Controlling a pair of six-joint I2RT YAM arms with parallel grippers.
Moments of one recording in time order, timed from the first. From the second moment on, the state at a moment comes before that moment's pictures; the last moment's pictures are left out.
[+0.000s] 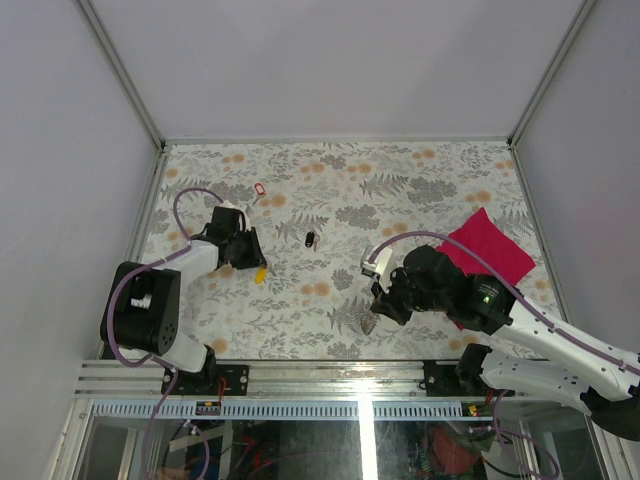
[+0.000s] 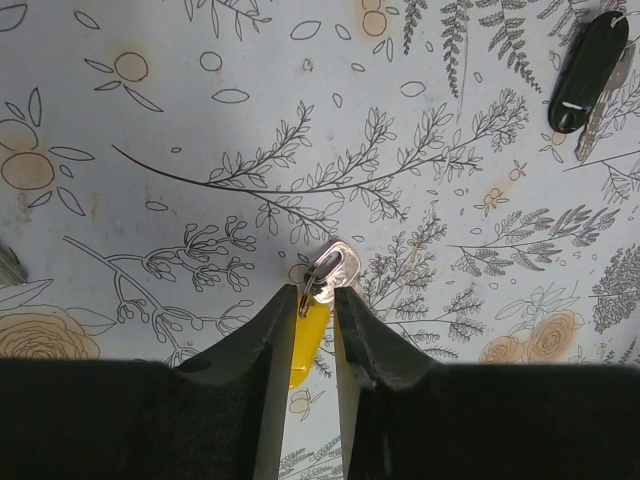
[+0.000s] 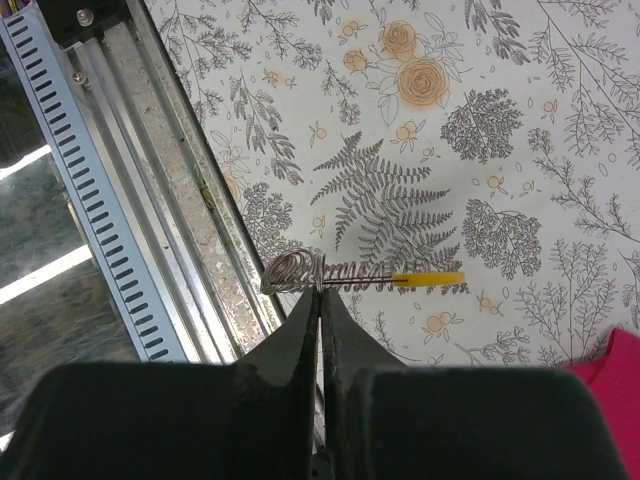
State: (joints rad) left arm -0.16 1.52 0.72 -0.19 0.26 -0.37; right arm 0.98 0.86 0.87 -0.71 -0.19 -0.02
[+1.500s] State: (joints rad) left arm -0.44 1.11 0.72 -0.20 0.32 -0.29; right arm 0.98 0.59 0.79 -0.42 -0.17 -0.19
